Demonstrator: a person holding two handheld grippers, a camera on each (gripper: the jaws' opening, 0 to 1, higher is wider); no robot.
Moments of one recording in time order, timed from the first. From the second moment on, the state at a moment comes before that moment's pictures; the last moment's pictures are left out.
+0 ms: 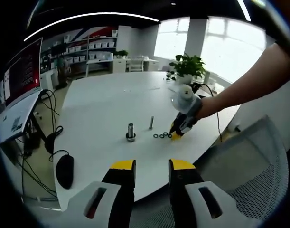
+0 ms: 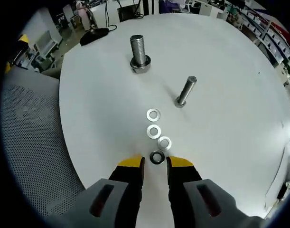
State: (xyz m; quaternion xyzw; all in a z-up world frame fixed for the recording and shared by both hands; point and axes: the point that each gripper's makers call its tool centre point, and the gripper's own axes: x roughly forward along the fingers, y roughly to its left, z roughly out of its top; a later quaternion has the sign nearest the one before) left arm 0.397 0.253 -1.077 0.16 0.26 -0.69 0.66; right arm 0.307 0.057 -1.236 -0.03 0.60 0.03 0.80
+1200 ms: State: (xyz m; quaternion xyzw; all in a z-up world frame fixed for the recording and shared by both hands) left arm 0.395 0.253 -1.070 0.16 0.26 -0.69 0.66; right arm 0.303 0.047 -1.249 -0.04 0.60 -0.01 0.80
